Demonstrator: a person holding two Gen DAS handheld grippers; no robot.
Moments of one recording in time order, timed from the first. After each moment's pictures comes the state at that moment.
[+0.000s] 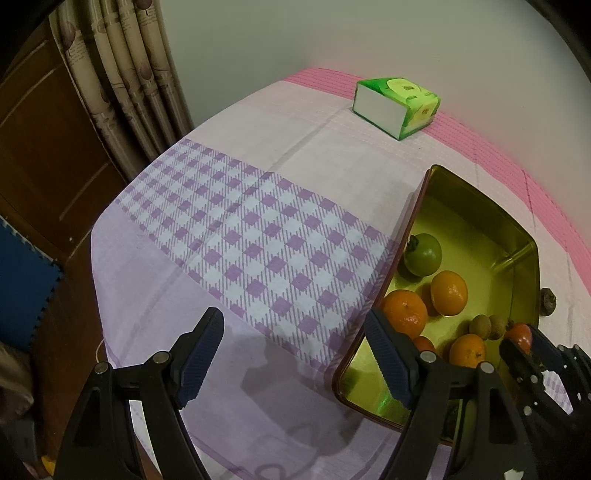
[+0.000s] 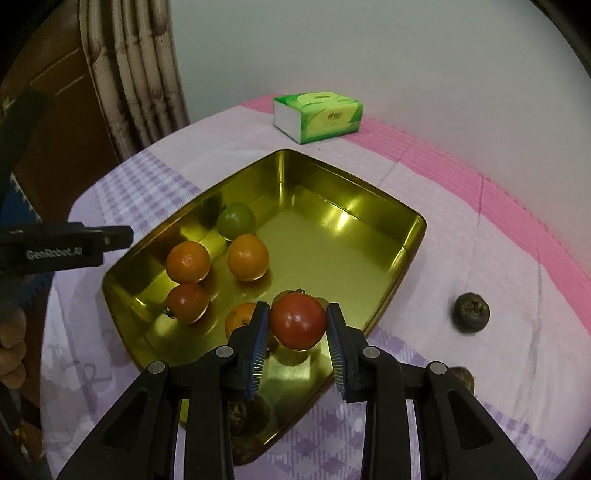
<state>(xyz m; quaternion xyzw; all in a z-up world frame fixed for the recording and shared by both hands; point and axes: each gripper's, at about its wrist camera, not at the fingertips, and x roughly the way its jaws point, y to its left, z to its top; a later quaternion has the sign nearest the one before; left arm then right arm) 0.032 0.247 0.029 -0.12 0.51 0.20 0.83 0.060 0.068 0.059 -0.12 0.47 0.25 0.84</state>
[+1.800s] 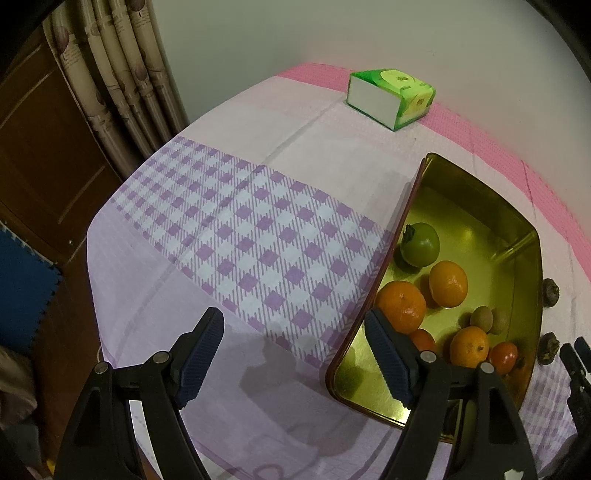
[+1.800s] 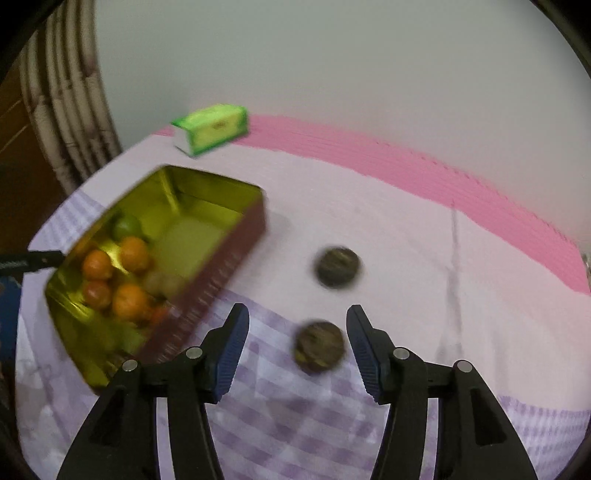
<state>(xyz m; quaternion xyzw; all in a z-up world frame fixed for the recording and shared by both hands) 0.032 0.239 0.024 -0.11 0.52 0.20 0.83 0.065 -0.060 0.055 -0.06 0.48 0.13 0.87</state>
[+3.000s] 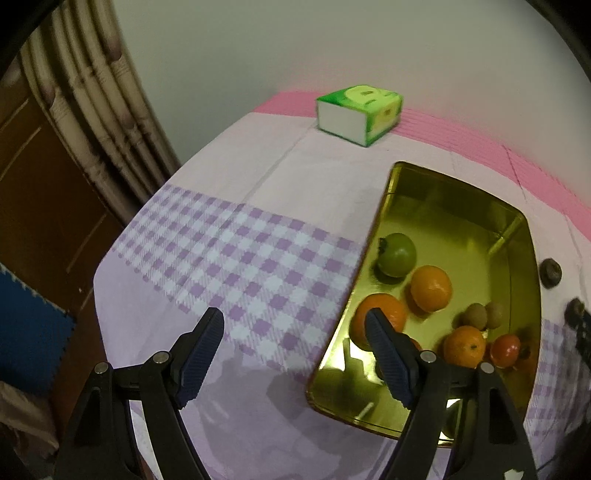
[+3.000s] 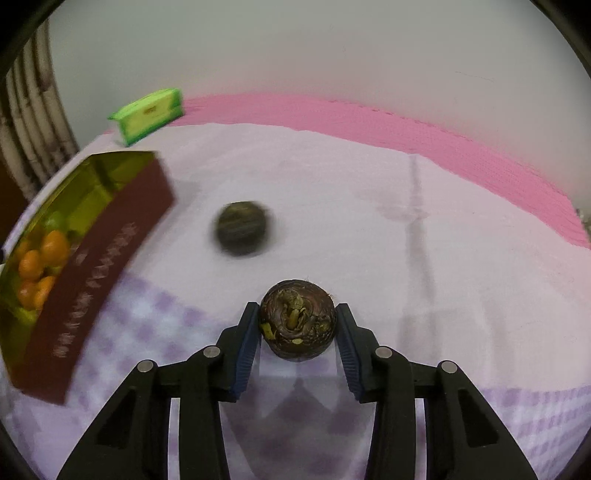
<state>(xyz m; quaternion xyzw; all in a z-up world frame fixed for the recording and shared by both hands) 0.039 0.206 0.036 -0.02 0.48 0.18 0.86 0.098 -0.116 0.001 -0.04 0.48 0.06 0.87</state>
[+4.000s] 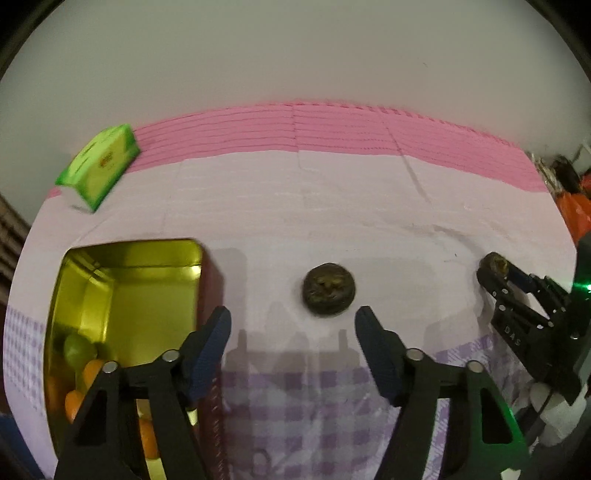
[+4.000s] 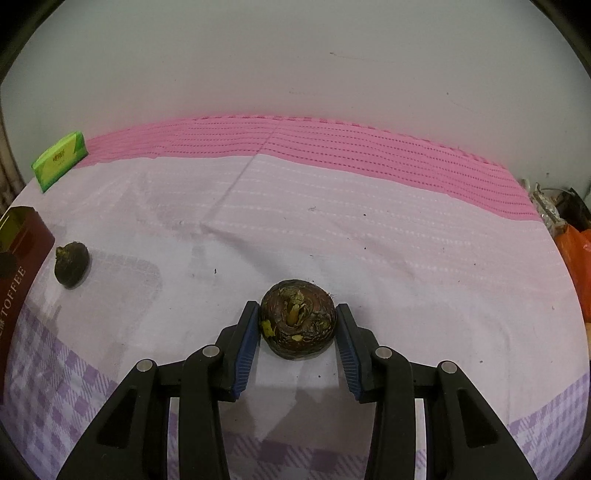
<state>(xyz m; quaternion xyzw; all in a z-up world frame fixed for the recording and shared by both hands) 0.148 -0.030 0.016 0.05 0.51 -0.07 0.85 0.122 -0.236 -0.007 -0.01 0.47 -0.03 0.88</state>
